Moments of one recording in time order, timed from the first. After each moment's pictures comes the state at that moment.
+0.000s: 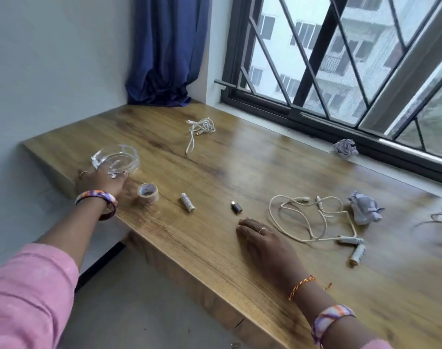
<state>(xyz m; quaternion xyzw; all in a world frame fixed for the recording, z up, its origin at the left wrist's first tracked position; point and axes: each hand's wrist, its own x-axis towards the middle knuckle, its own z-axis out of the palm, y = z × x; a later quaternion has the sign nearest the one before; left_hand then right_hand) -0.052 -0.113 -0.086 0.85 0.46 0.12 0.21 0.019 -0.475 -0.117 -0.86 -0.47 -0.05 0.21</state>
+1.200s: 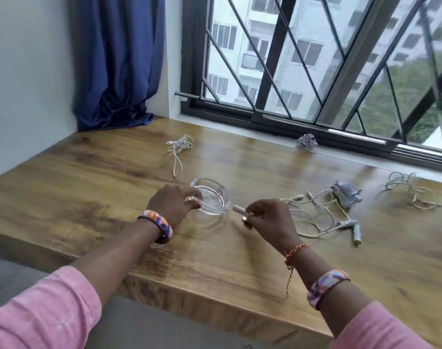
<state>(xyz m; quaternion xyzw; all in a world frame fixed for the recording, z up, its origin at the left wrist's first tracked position) 0.014 -0.162 -0.053 0.95 0.00 0.08 0.29 0.028 -0.382 -0.061 -0.94 -0.09 -0.07 0.33</state>
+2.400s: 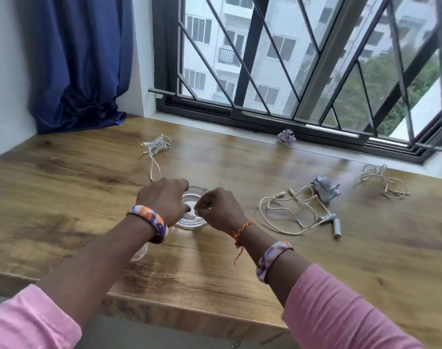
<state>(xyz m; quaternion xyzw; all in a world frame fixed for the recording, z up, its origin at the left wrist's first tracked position) 0.027 -0.186 -0.023 0.99 -0.01 0.03 0.11 0.053 -0.322 -0.057 -0.94 -0.11 0.04 0.32</state>
